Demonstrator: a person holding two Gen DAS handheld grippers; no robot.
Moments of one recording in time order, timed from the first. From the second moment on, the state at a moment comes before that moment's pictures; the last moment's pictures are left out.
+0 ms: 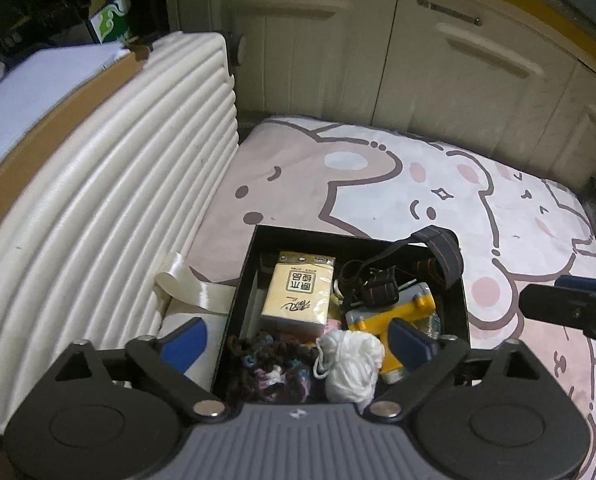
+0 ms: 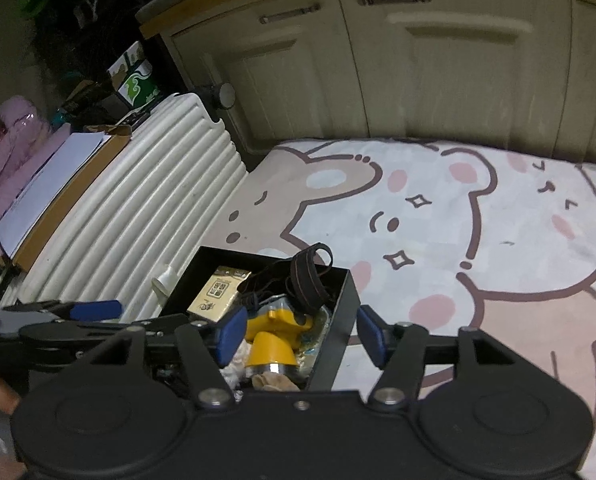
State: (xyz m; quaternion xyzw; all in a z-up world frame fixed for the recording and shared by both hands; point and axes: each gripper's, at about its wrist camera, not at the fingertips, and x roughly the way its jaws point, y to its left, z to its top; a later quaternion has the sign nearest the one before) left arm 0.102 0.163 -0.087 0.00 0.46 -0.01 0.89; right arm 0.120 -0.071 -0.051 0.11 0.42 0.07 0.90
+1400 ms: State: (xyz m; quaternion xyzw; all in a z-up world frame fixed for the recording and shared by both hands) left arm -0.034 0.151 0.041 0.03 0.38 -0.01 0.93; right arm -0.004 -0.094 0.032 0.04 0.37 0.01 0.93
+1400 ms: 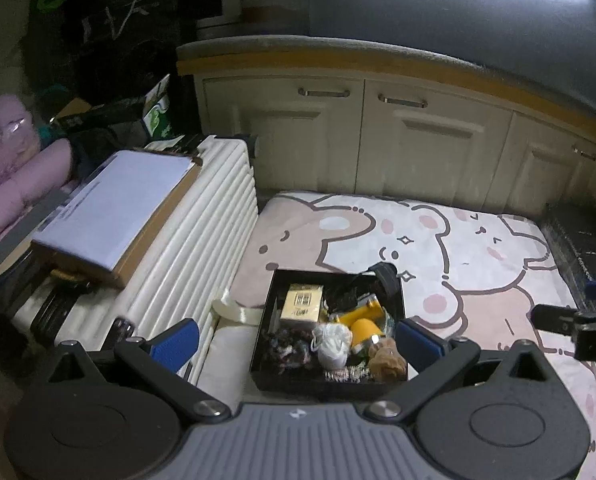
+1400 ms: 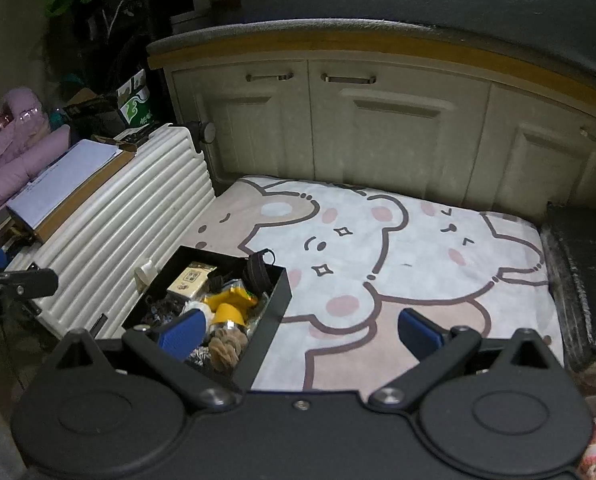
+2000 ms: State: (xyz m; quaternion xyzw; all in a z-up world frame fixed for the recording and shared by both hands) left arm -0.081 0.141 0.024 0.04 0.40 -0.01 0.92; right arm -0.055 -0.085 0.039 0.01 0.35 0.01 0.94
